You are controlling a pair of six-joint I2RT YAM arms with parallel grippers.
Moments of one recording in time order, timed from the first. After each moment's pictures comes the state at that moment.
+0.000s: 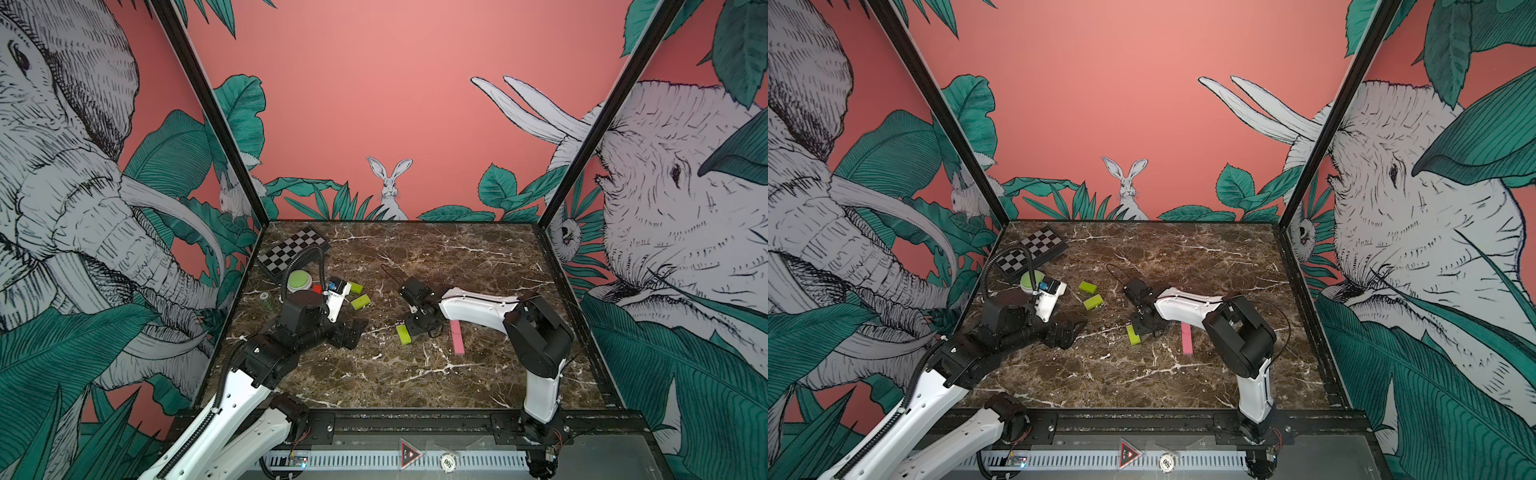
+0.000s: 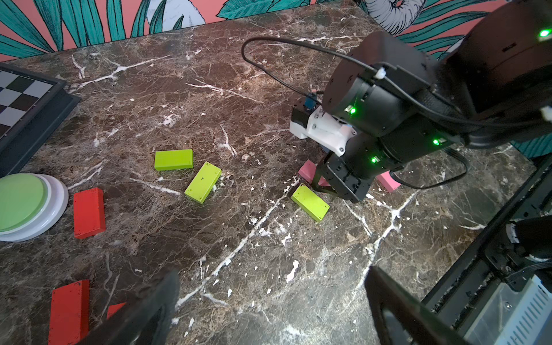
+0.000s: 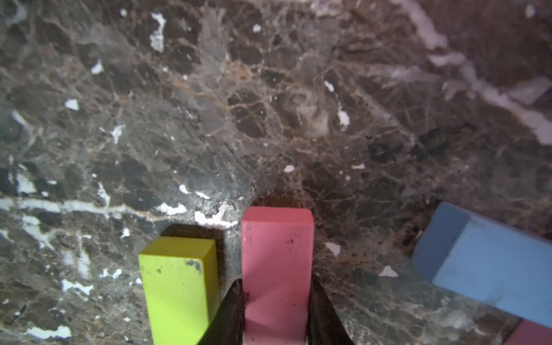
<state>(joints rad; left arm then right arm) -0.58 0.71 0.80 -0.71 0.13 -0.10 0.83 1.91 1.25 -0.64 0.02 0.45</state>
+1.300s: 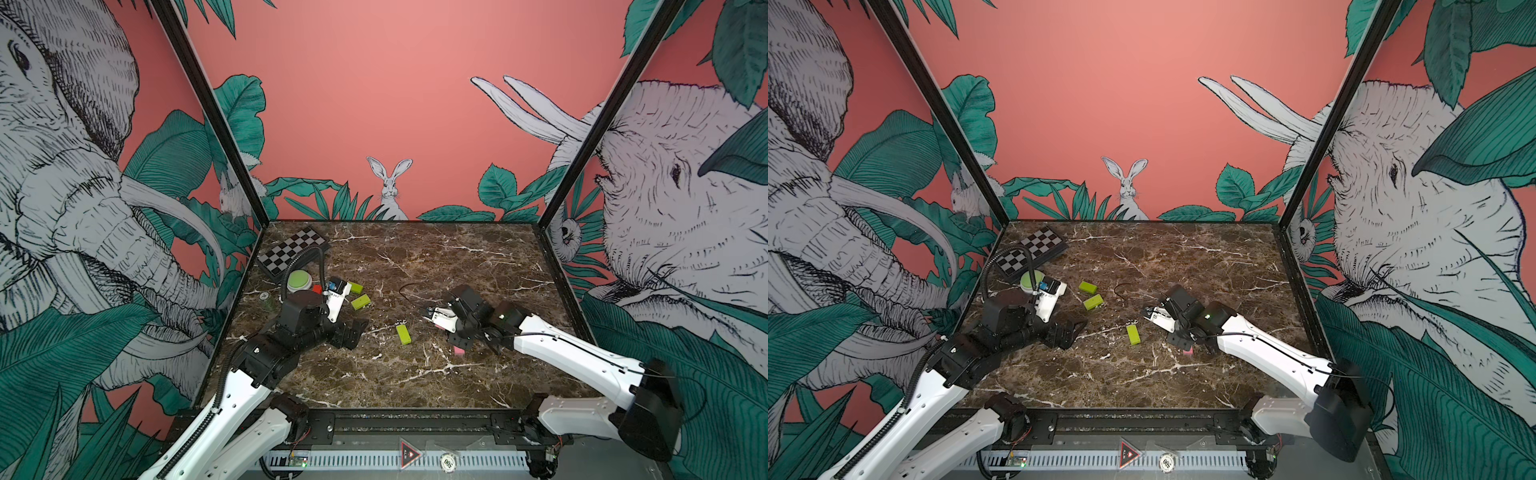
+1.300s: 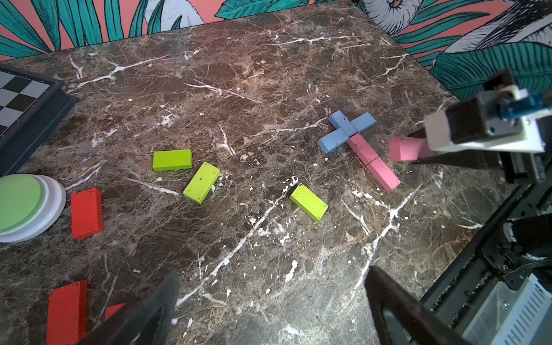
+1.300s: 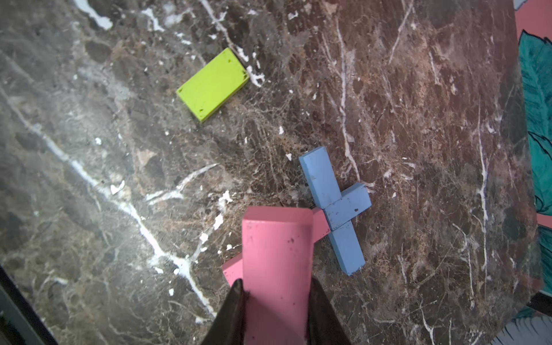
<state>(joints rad) -0.58 0.71 0.80 -0.71 0.14 -0.10 0.81 1.23 0.92 -0.78 0.12 -0.52</state>
